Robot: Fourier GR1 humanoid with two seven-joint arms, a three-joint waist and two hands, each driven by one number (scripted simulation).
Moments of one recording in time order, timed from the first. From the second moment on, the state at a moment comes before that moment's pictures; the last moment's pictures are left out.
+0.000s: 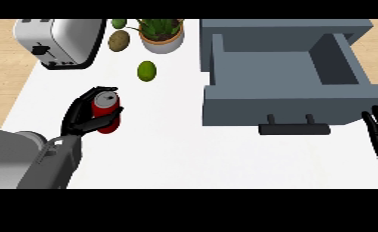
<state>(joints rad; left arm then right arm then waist) -0.48 0.24 0.24 -0.47 0.00 -0.21 -0.61 0.26 -0.02 -0.23 -2.14 -0.08 0.20 0.10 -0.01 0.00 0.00</state>
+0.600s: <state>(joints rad) -0.42 0.17 0.27 -0.62 0.07 -0.11 -0.55 0.29 -0.03 -0.26 -2.15 -0.11 0.22 0.08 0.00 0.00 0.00</state>
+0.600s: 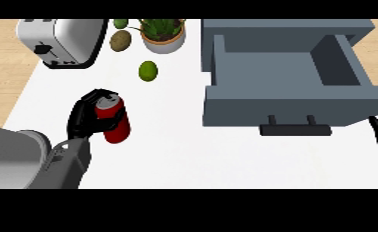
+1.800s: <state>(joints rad) -0.44 0.01 -0.04 -1.39 0.02 0.17 0.02 0.29 -0.03 -0.28 -2.20 -0.13 0.21 0.10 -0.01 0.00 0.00</state>
